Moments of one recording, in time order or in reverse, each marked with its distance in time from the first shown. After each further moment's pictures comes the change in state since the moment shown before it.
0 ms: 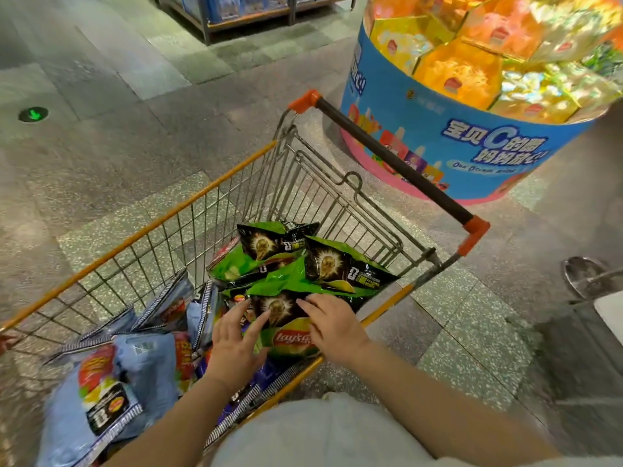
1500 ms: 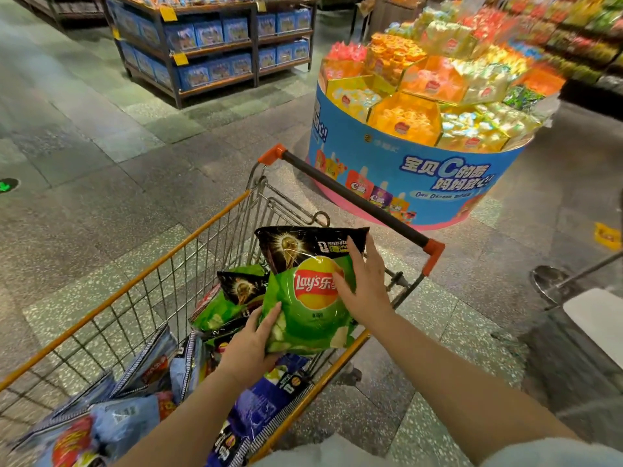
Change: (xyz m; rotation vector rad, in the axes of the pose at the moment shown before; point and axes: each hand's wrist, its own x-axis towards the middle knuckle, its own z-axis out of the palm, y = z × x) left_hand 0.082 0.040 -0.041 -0.204 -0.310 0.024; right_hand 0.026 0.038 -0.108 0.318 0.252 0.521
